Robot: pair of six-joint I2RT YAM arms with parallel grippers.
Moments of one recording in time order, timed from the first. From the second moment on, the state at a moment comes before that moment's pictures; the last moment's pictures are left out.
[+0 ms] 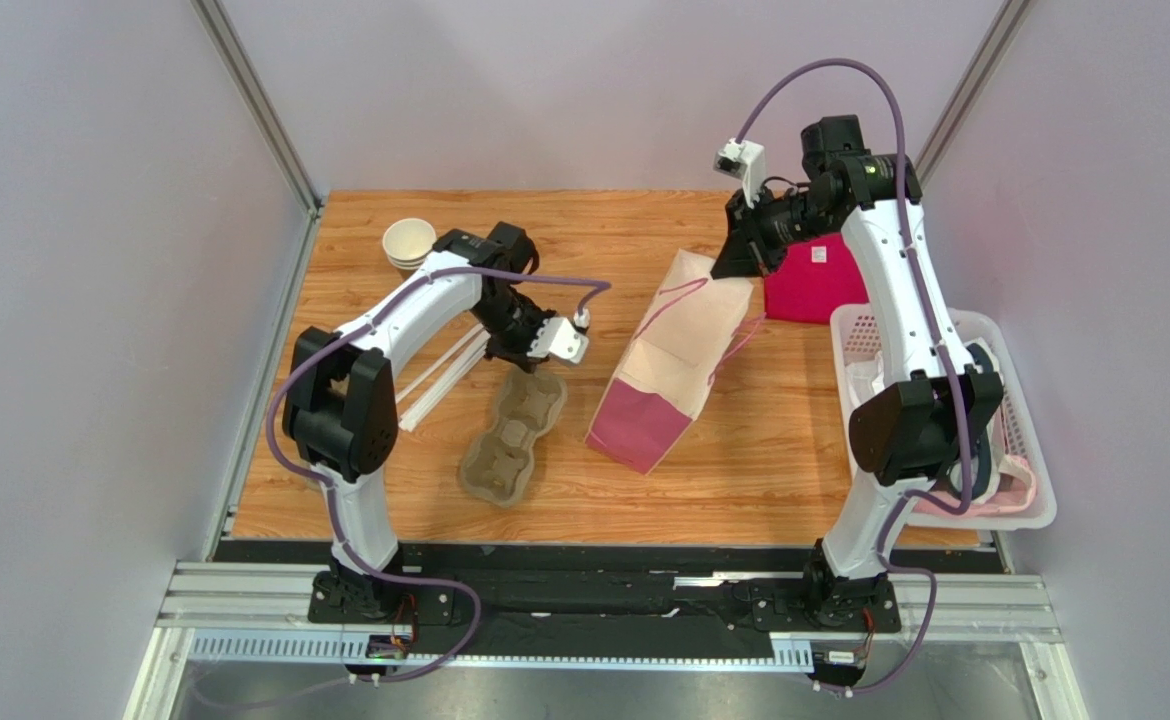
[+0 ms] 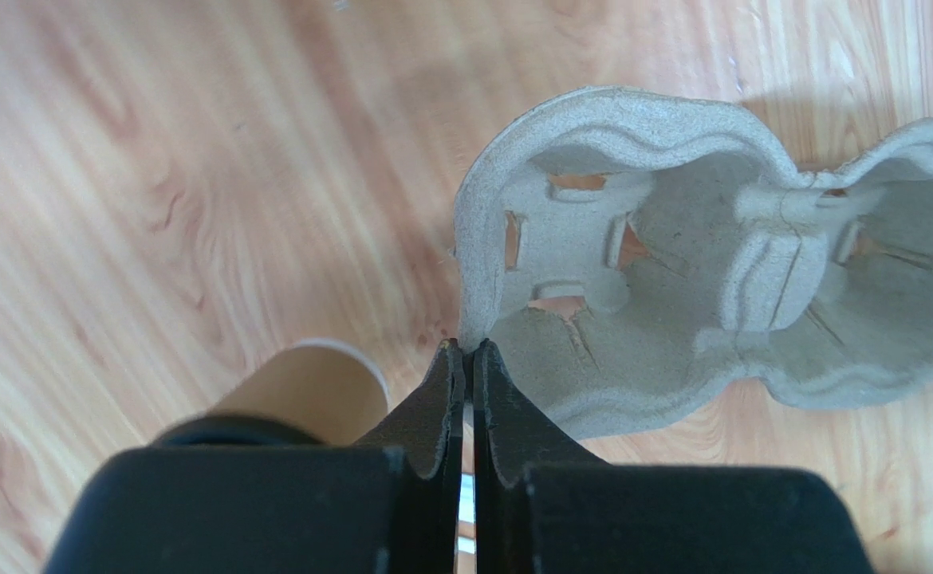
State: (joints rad) left arm -0.44 1.88 1.58 -1.19 0.48 1.55; right arm 0.12 1.83 2.06 -1.30 -0.79 -0.60
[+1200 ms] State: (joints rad) left arm -0.67 1.35 2.41 -0.97 0.16 0.48; right arm 0.40 1.69 1.99 -1.25 -0.42 -0.42
